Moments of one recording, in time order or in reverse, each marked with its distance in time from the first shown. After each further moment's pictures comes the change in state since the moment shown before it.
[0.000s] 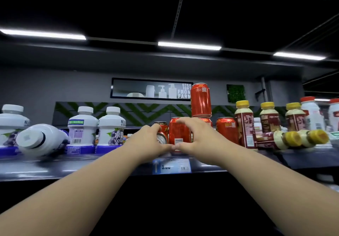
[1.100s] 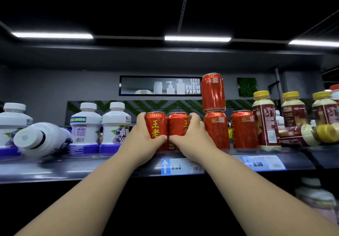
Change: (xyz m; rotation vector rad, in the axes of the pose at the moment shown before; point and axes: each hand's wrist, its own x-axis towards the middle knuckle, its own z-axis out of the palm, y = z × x) left_hand 0.003 -0.037 0.015 -0.309 0.226 -0.127; right_hand 0.053 0.008 0.072 0.186 0.136 0.352
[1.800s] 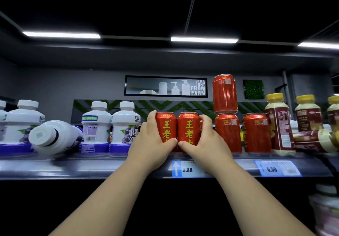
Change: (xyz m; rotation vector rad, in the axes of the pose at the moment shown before) left_hand -0.013 -0.002 0.002 0.084 0.092 0.043; right_hand -0.014 0.014 0.006 -0.044 0.108 -0.162
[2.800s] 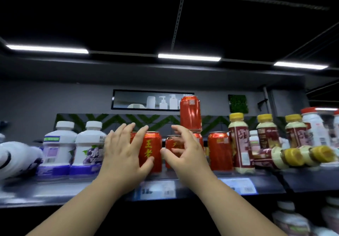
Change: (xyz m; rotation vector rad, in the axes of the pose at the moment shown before) left_hand -0.002 0.031 0.011 0.423 0.166 0.279; right_hand 0.006 0.028 -0.038 0.435 0.072 -0.257
